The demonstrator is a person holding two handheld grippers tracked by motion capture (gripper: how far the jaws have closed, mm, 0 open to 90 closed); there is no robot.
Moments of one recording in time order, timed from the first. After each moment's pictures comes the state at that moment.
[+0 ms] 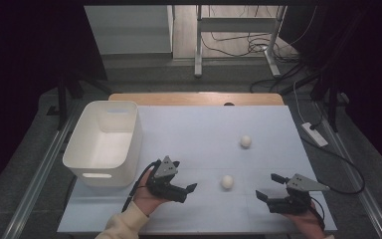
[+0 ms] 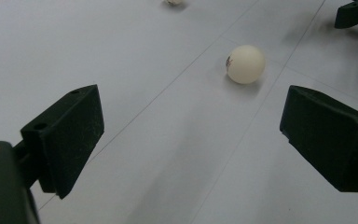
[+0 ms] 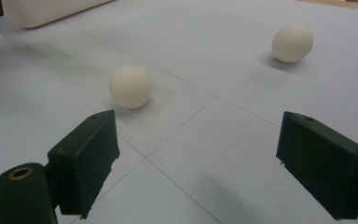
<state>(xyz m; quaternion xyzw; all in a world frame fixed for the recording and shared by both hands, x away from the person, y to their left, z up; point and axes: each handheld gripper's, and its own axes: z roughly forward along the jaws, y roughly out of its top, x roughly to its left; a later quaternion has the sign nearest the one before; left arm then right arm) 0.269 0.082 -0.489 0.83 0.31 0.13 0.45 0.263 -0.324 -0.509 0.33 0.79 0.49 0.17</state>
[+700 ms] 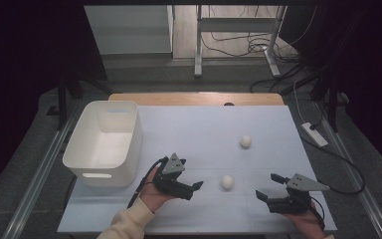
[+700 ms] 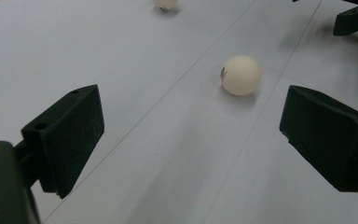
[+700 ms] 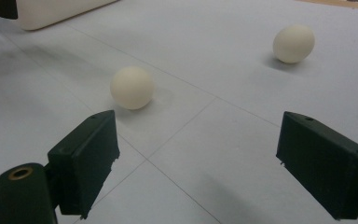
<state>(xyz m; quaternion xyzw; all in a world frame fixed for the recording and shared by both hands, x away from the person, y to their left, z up) 0.280 0.065 -0.487 0.83 0.30 0.12 0.45 0.264 -0.324 -0.509 0.33 0.79 0.49 0.17</state>
